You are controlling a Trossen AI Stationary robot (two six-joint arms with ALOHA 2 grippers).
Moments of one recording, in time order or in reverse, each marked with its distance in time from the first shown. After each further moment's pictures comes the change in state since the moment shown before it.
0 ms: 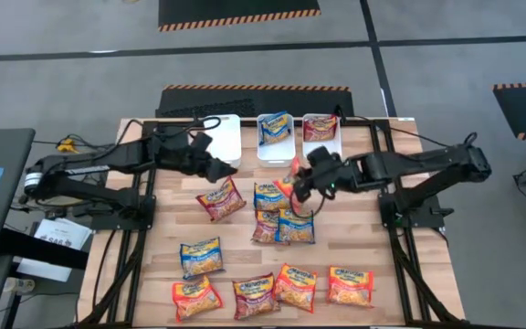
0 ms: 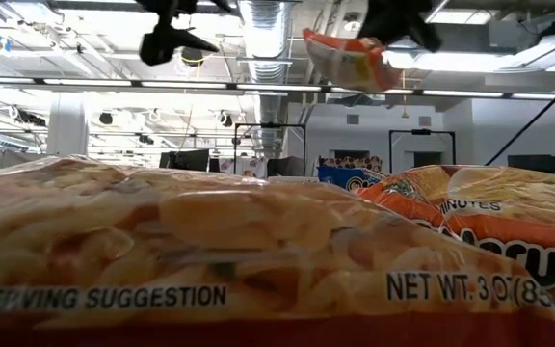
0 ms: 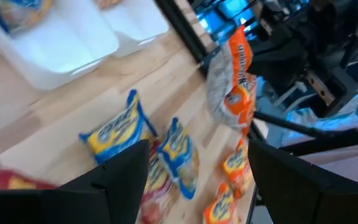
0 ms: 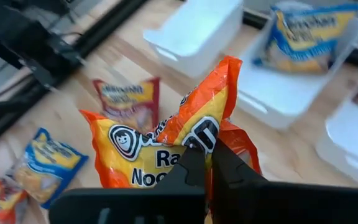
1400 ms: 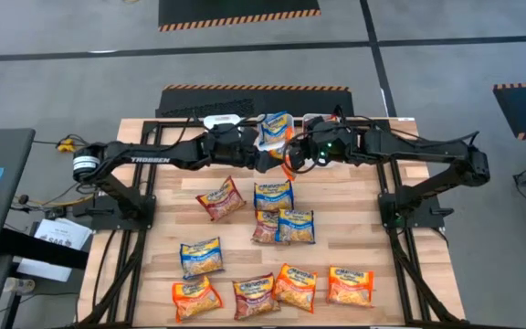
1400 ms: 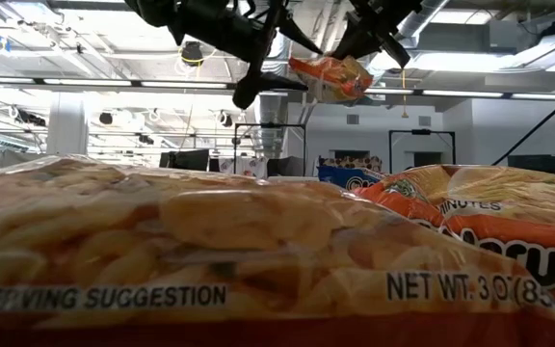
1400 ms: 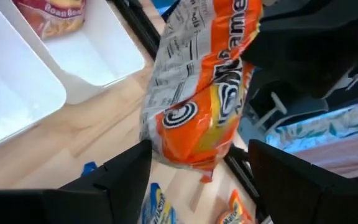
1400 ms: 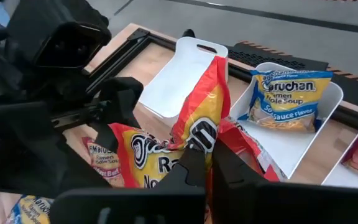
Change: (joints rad) left arm 0.055 0.498 0.123 0.494 0.050 -0.011; right arm -0.275 0.003 0.000 0.191 -0.153 -0.194
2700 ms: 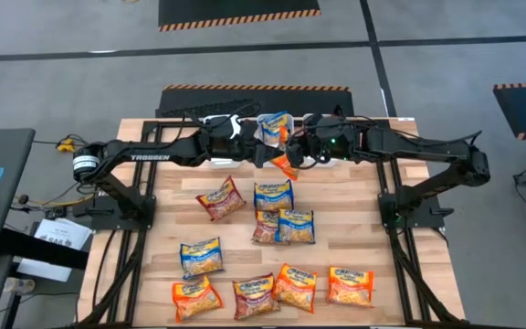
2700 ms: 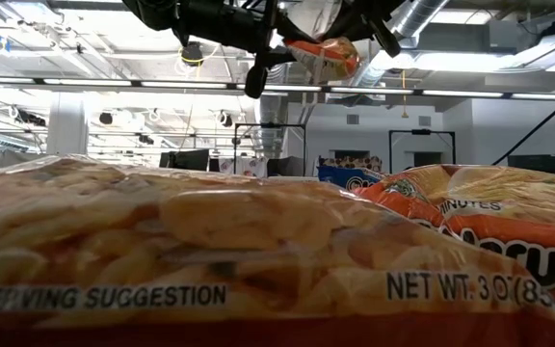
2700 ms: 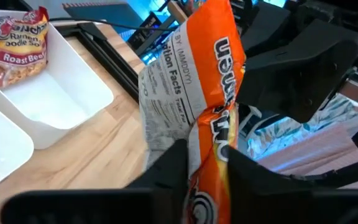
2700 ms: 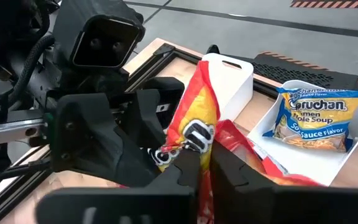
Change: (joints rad) left arm 0.032 -0.001 -0.001 0.153 0.085 0.078; right arm 0.010 0.000 0.040 0.053 -0.053 -0.013
